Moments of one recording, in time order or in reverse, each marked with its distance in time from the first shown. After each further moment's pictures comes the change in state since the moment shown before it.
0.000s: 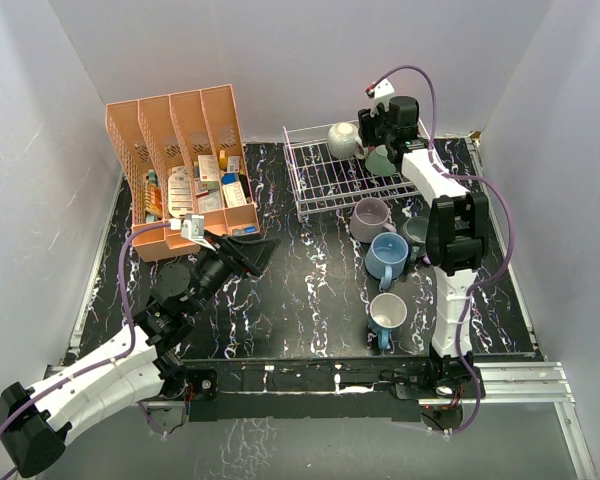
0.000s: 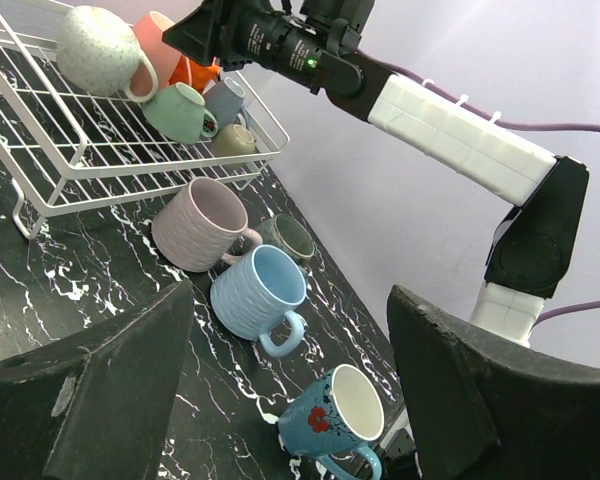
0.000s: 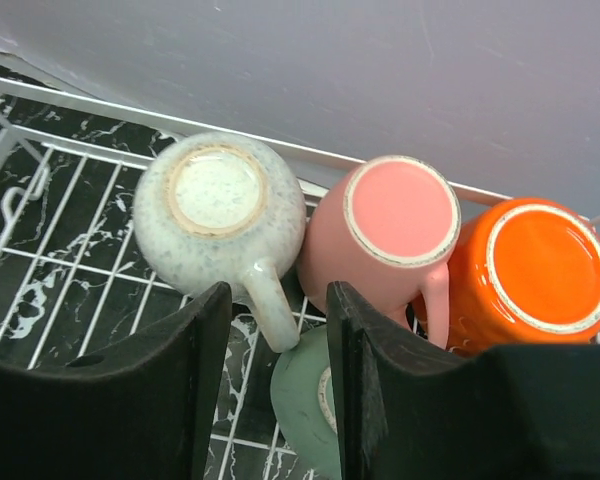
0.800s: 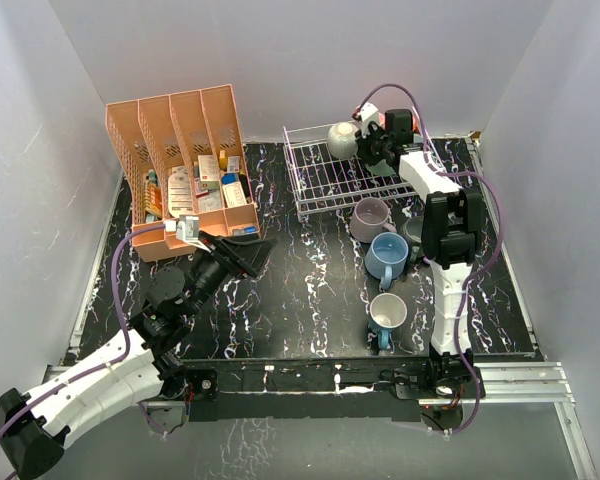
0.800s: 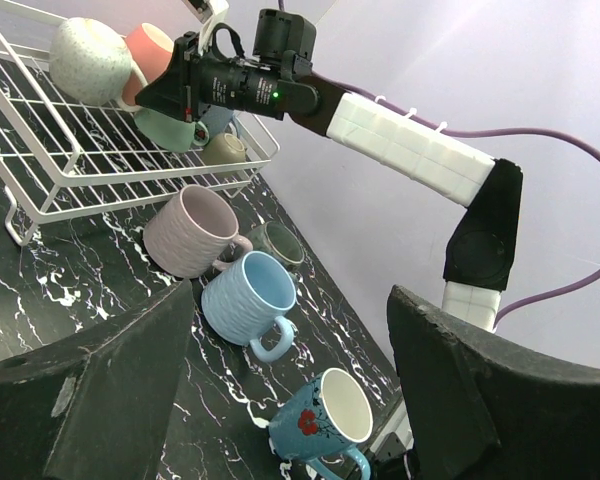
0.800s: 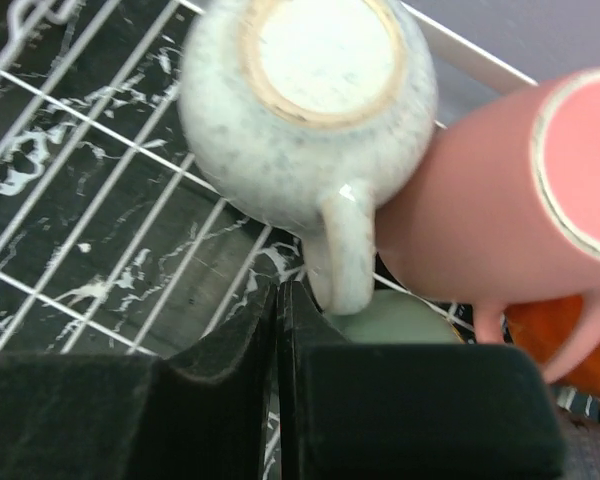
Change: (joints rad) left arm 0.000 -0.043 0.000 -0.015 -0.001 -0.010; right arm -0.015 0.090 0.050 -0.179 -0.235 -0.229
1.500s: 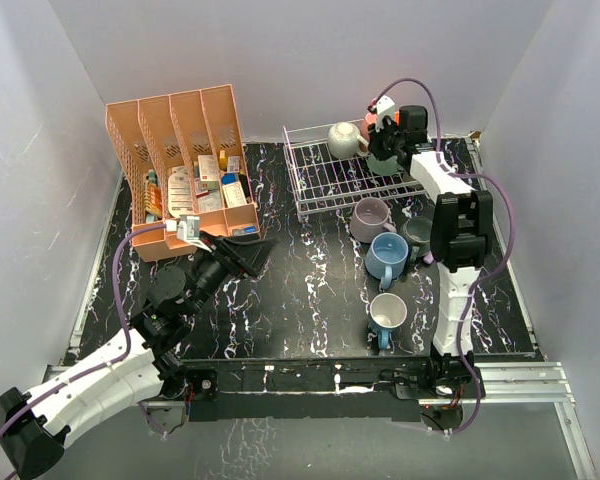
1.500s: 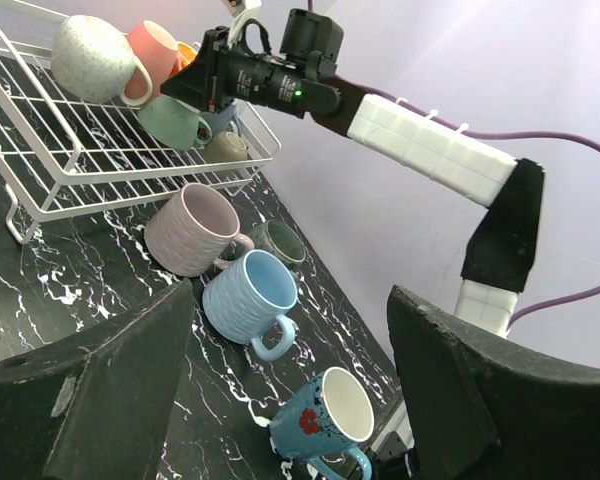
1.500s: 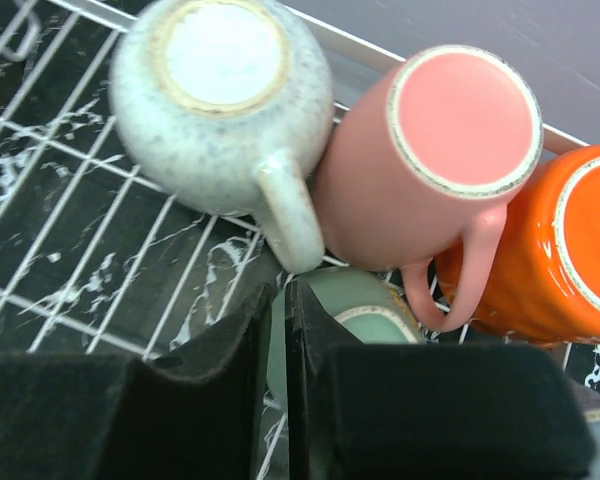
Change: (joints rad) left arm 0.000 0.004 0.000 0.000 0.000 0.000; right arm -0.048 -0.041 -0.051 0.071 0.050 0.062
